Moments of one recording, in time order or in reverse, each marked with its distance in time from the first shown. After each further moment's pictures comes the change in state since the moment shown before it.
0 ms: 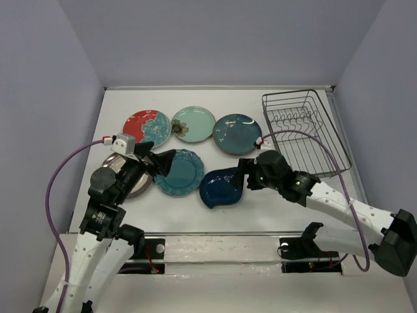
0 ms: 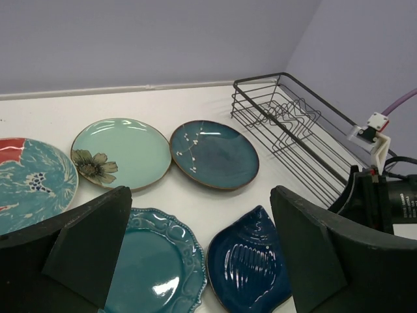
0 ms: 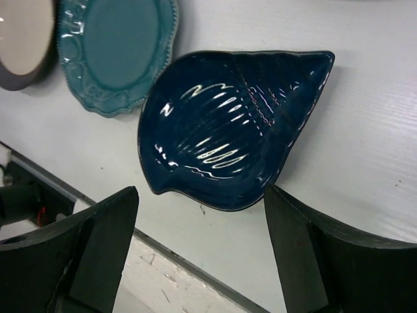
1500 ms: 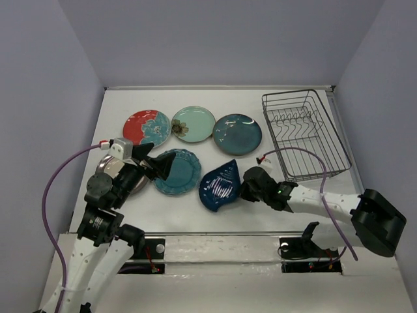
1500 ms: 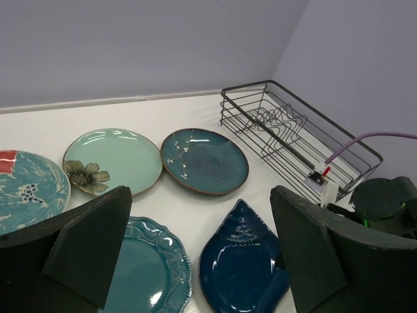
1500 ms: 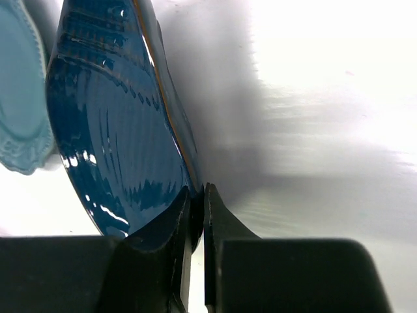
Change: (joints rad) left arm -0.030 -0.051 0.000 -0.005 0.001 0.000; right arm 0.116 0.240 -0.176 0.214 0.230 0.425
